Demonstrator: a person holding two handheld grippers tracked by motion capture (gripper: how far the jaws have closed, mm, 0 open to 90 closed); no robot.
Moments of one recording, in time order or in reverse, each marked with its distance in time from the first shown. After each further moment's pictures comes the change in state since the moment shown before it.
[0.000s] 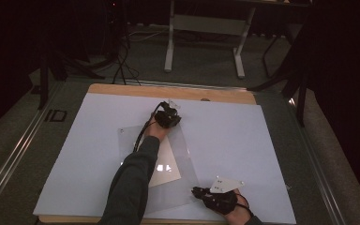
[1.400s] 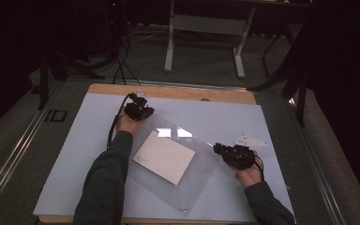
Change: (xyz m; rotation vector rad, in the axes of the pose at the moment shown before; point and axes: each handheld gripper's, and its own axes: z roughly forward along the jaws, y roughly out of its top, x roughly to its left) left arm 0.069 -0.023 -0.082 -0.002 0.077 -0.134; right arm -0.113 0.046 -0.026 -0.134 -0.232 0.207
